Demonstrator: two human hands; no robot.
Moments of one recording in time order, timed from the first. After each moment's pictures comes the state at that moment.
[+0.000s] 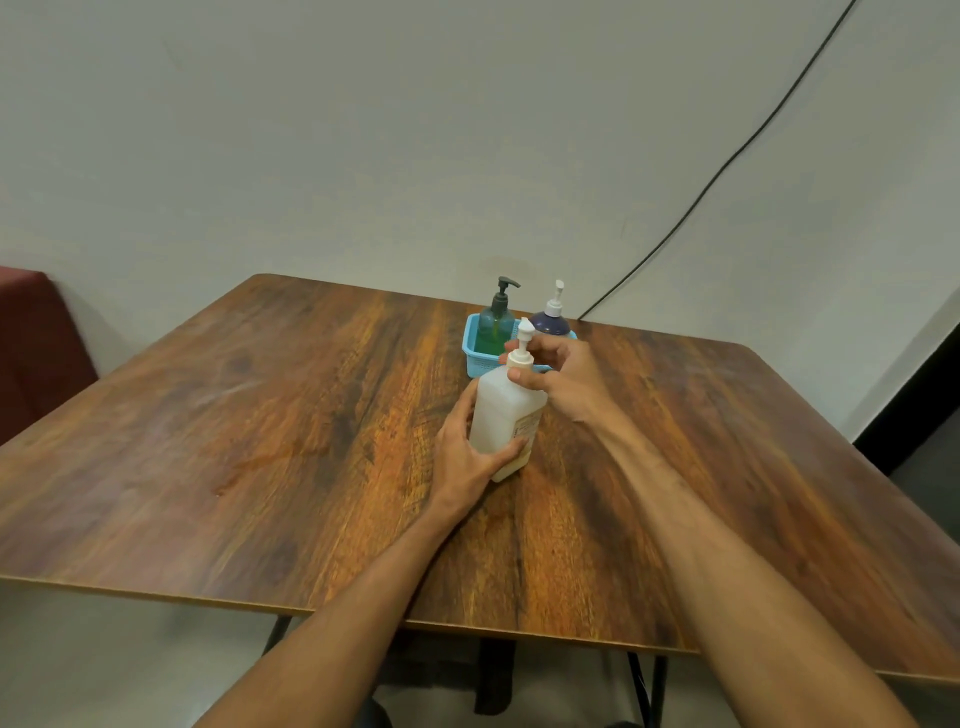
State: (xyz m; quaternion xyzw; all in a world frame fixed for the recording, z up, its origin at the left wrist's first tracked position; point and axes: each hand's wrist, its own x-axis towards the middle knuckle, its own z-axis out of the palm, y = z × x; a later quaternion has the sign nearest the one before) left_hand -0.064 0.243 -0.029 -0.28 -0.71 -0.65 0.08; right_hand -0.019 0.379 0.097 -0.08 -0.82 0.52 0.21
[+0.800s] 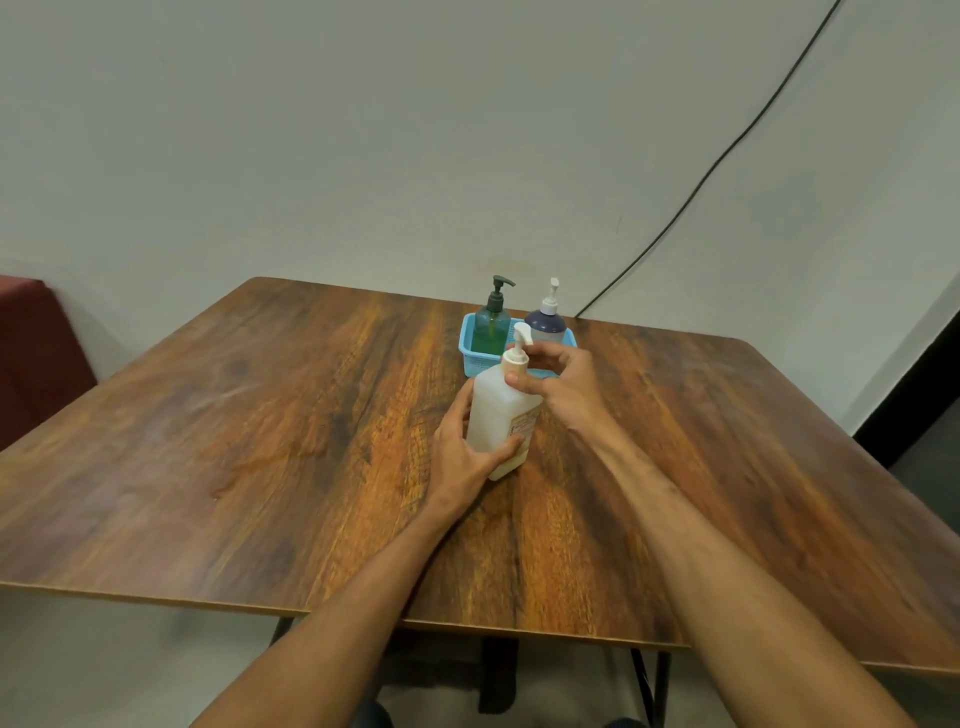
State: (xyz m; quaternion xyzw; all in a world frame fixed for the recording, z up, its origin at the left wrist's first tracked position) left_hand -0.059 0.241 -0.022 -0.29 -0.71 -0.64 0.07; right_hand -0.015 0.379 0.085 -0.10 -0.80 0.54 0.26
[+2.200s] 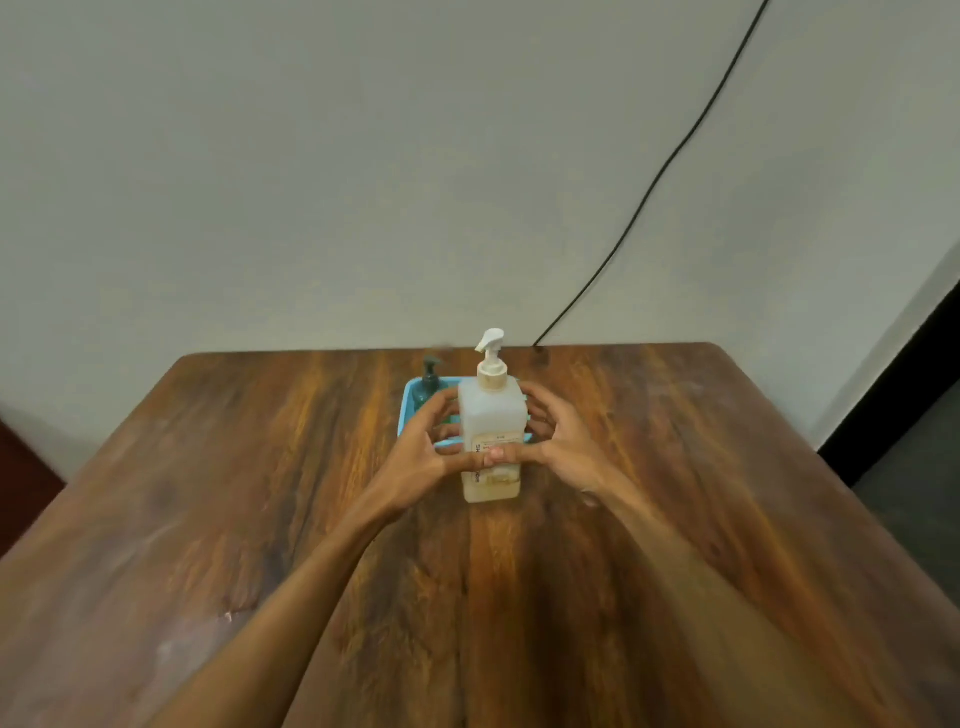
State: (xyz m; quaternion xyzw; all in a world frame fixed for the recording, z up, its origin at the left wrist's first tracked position) left_hand -0.132 0.303 0.133 -0.34 -0.70 -0.60 -0.19; right_hand -0.029 0.482 0.145 -0.08 -0.75 0.64 0.13
